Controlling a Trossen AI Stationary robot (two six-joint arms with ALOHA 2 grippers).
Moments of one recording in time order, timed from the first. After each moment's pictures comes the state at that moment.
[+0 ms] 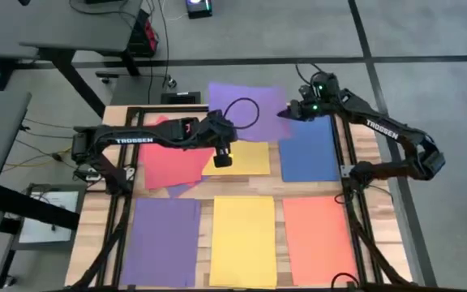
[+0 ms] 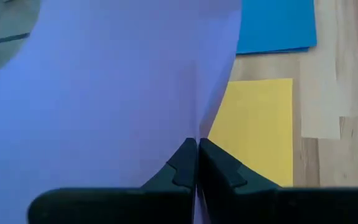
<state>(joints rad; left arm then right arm) 0.15 1.61 1.42 -0.50 -0.31 0.27 -0.86 1.22 0.93 -0.33 -0.58 0.70</state>
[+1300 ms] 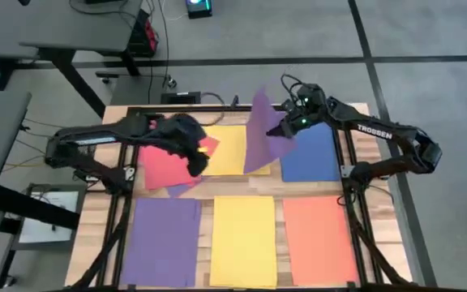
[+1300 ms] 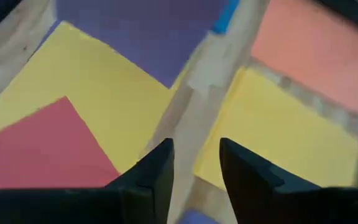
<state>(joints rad) 0.10 1.31 1.42 -0.92 -0.02 -0.44 -0.63 1.27 0.93 -0.25 -0.69 0.51</state>
